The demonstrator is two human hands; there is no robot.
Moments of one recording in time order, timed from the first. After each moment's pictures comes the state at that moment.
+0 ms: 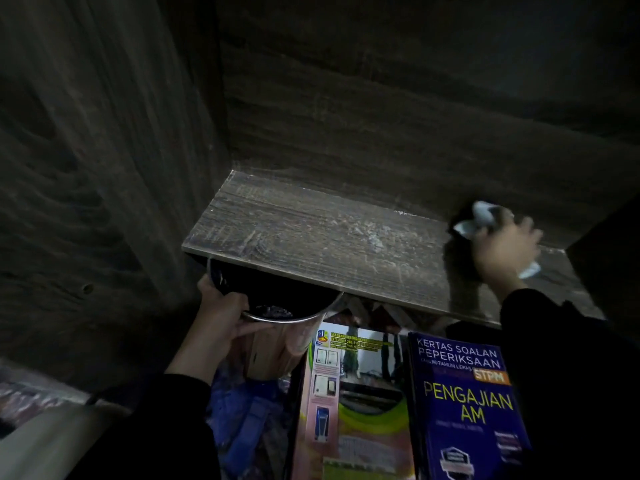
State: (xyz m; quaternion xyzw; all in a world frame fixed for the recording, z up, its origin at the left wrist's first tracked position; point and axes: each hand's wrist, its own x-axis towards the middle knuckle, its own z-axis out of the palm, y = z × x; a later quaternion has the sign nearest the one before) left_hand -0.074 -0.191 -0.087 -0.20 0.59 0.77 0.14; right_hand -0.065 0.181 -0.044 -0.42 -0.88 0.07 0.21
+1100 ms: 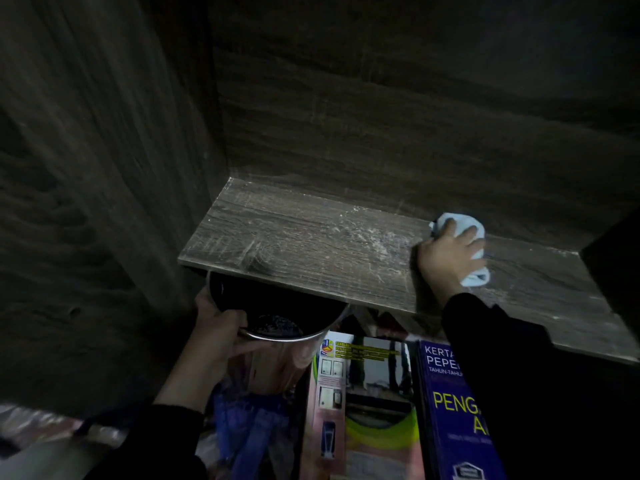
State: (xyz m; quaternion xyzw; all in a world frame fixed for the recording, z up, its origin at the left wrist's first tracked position) left_hand -0.077 -0.194 -0.091 -0.21 0.60 0.76 0.17; right_hand -0.110 0.117 -0.088 -0.44 -0.88 0.12 0.15
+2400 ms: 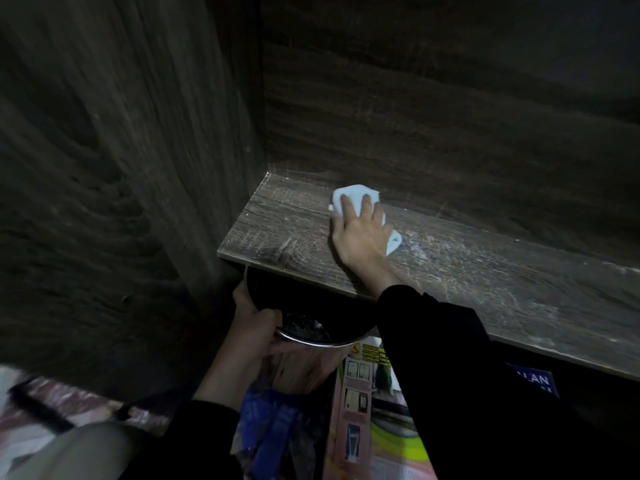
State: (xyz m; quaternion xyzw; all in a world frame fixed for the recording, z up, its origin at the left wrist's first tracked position) left_hand -0.075 -0.196 -0.087 -0.22 0.58 0.77 0.17; right_hand -0.174 -0.032 -0.086 -0.14 -0.98 0.16 0.06
